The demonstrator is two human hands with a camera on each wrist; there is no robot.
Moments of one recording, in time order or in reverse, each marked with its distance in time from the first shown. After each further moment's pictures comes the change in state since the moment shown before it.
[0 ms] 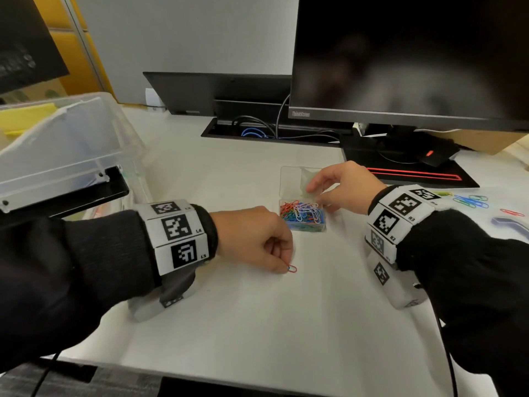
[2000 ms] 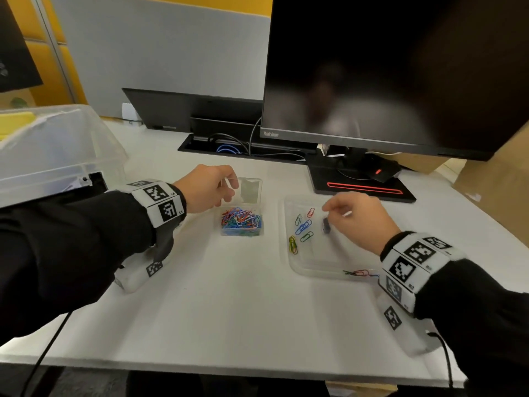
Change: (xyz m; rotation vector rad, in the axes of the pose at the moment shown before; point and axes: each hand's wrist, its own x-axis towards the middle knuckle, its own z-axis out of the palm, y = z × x) left_hand 0.020 -0.048 -0.040 -0.067 0.512 -0.216; right_hand -0.076 0.022 -0.025 -0.202 0.286 -0.008
